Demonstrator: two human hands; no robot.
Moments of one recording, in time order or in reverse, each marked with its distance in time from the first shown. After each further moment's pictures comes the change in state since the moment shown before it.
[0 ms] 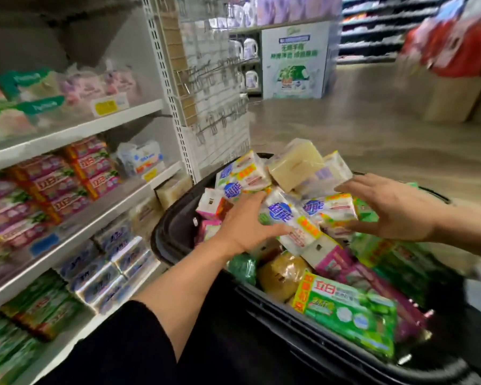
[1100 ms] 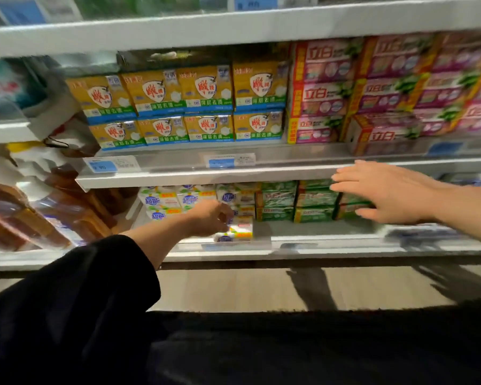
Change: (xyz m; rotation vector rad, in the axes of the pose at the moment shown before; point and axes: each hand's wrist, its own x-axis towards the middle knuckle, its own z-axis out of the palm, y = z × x) left_hand -0.525 -0.310 -0.205 0.114 0.147 -1.209; right_hand 0.306 -0.540 0.141 -0.003 -0.080 -1.185
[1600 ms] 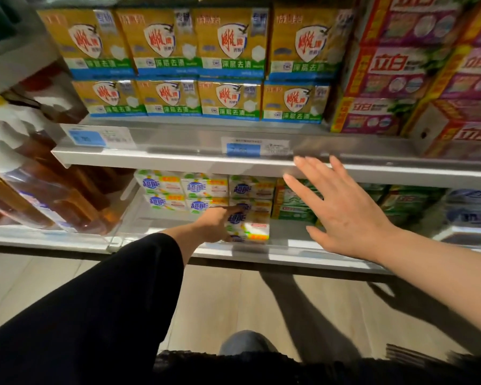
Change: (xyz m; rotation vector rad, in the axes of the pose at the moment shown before) left_hand 0.089 -0.078 0.069 -0.065 -0.019 -0.129; right_hand 0.109 -0.070 0.072 -0.101 0.264 -0.009
